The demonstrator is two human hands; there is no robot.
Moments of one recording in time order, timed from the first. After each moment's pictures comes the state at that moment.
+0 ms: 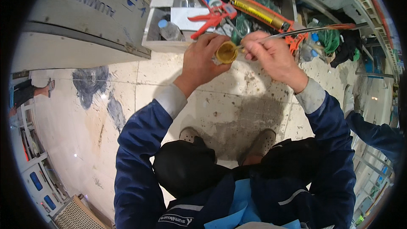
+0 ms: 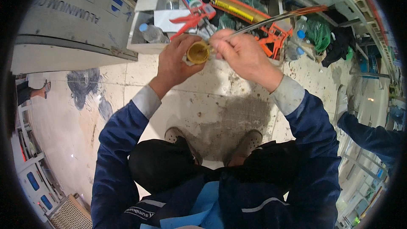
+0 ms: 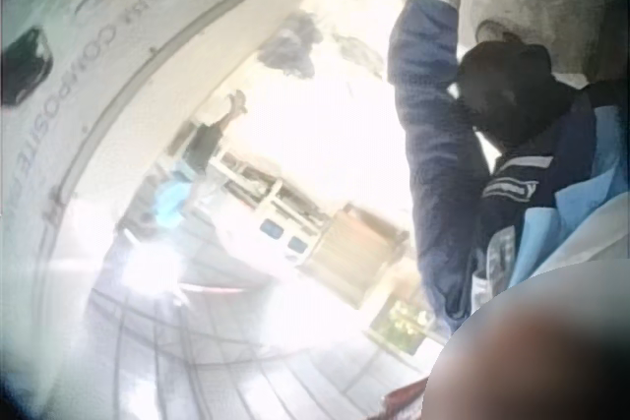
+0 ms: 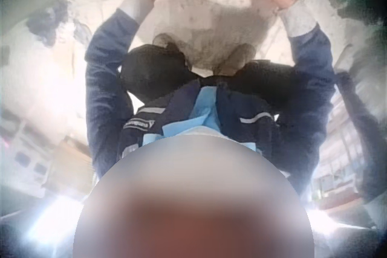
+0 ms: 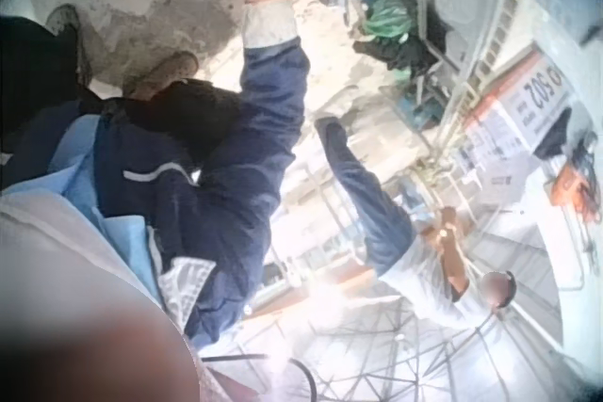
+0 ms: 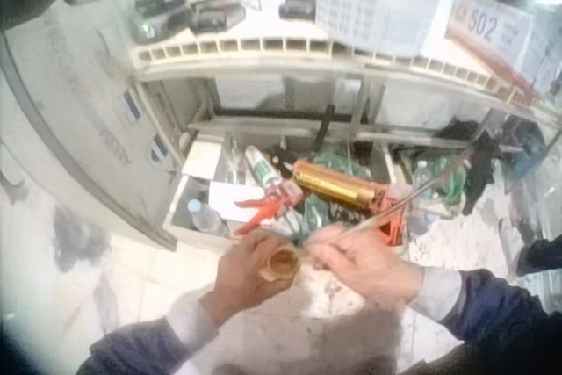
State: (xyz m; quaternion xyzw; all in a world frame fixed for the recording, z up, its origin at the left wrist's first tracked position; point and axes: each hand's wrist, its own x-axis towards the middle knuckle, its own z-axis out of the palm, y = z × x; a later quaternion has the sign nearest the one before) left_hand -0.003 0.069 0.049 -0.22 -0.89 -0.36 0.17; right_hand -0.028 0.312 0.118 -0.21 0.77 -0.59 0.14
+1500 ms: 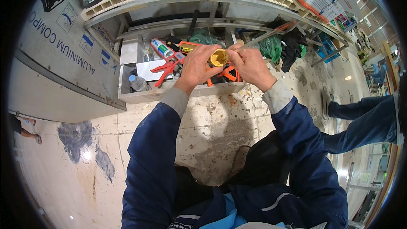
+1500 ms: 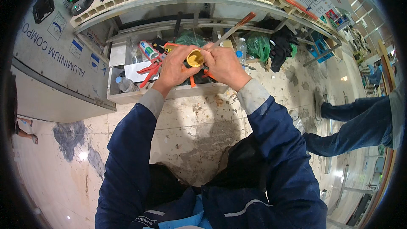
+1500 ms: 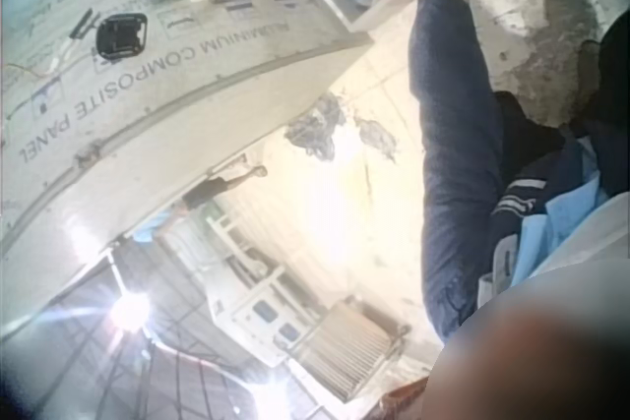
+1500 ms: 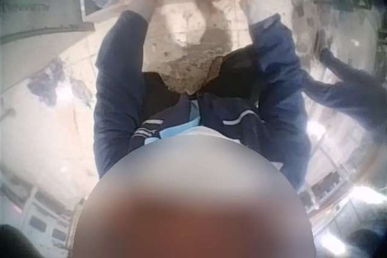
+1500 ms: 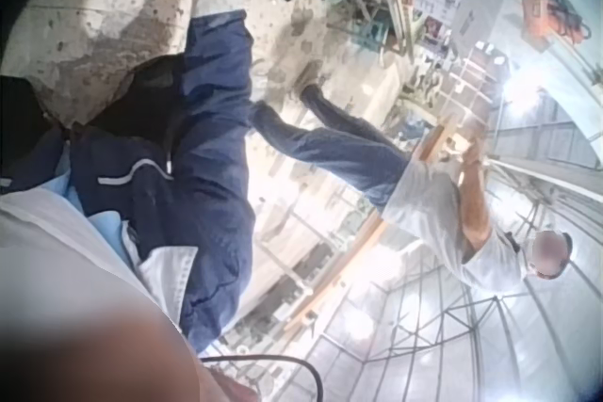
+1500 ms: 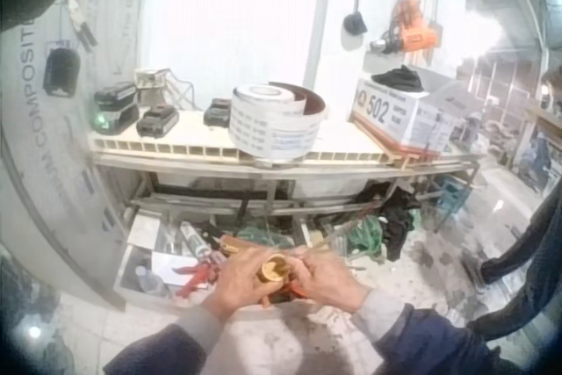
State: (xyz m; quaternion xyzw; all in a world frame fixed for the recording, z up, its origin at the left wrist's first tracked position) left_hand -0.086 0.183 0.118 -0.36 -0.81 -0.43 0.18; right_hand -0.027 0.385 0.199 -0.14 0.91 -0.37 -0.11
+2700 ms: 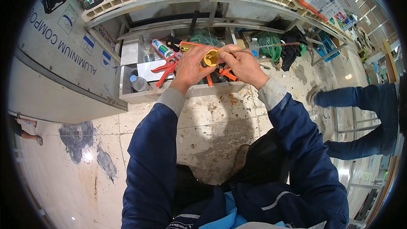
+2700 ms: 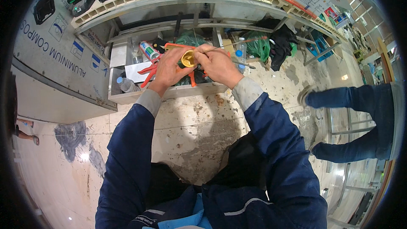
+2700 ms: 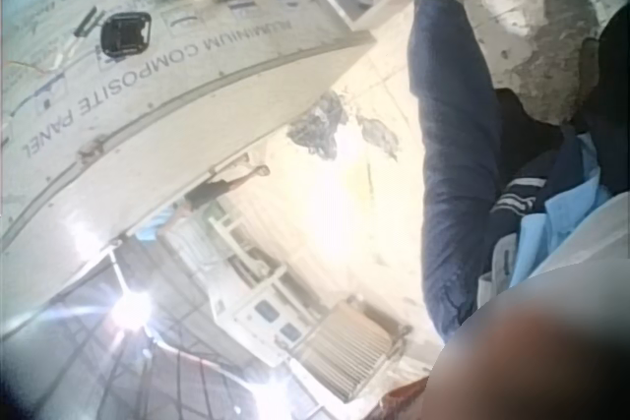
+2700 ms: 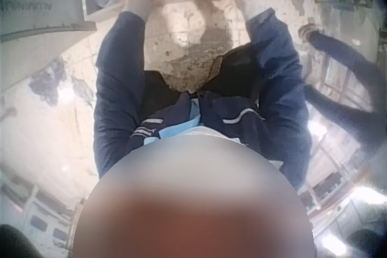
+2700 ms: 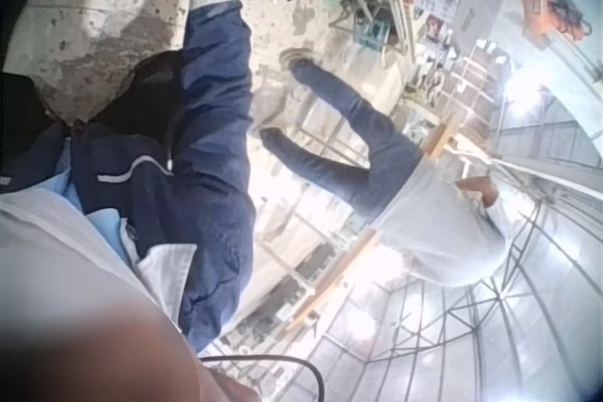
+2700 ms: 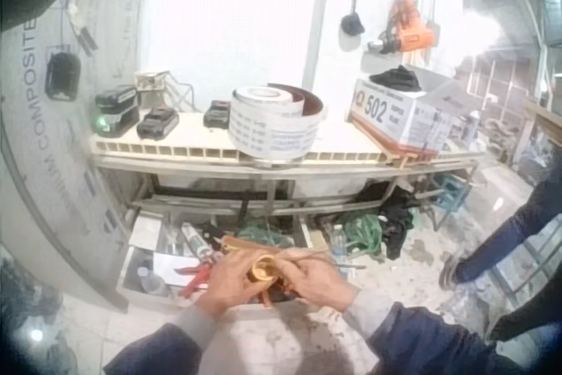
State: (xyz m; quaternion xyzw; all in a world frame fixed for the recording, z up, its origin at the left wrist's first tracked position) left_hand -0.089 0.163 0.104 -0.34 -0.85 -0.38 0.15; right_hand -0.034 0.376 0.174 -0.15 0.85 -0.51 -0.07
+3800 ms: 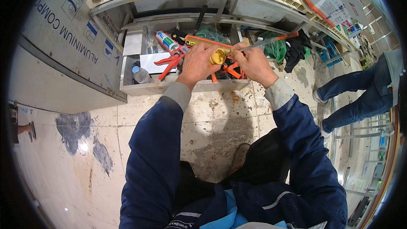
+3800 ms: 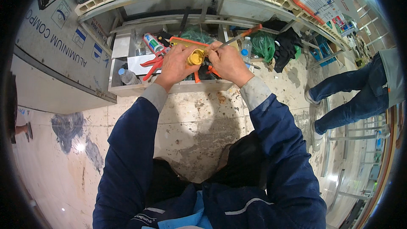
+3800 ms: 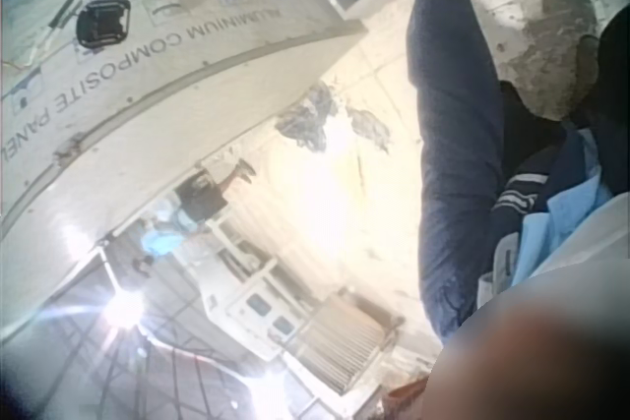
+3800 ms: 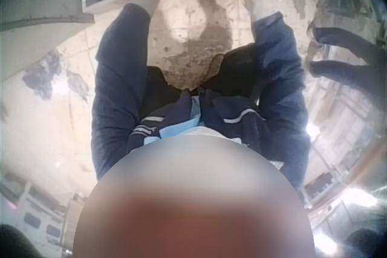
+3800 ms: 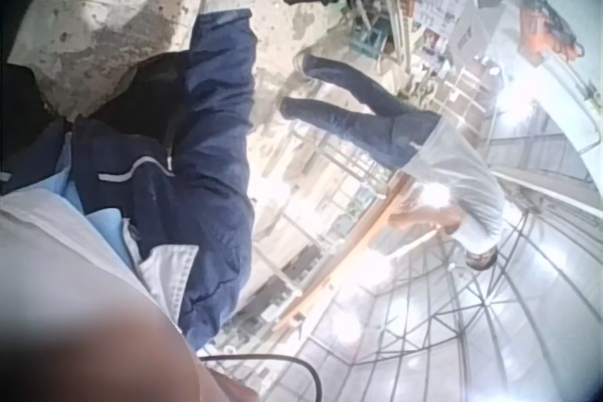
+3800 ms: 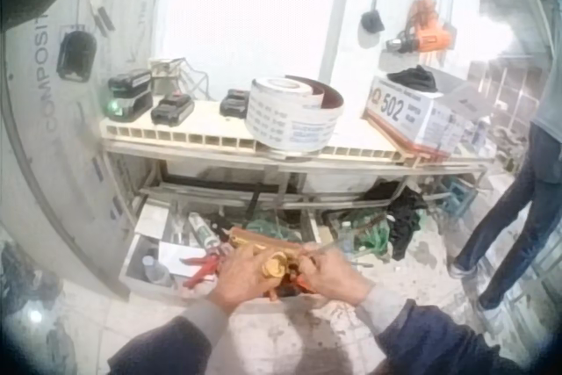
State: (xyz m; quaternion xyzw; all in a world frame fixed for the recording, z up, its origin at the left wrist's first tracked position) left_hand -0.083 0.165 0.094 -0.30 -0.87 -0.34 0.18; right_hand -0.036 0.385 0.181 -0.11 0.93 -0.34 -0.04
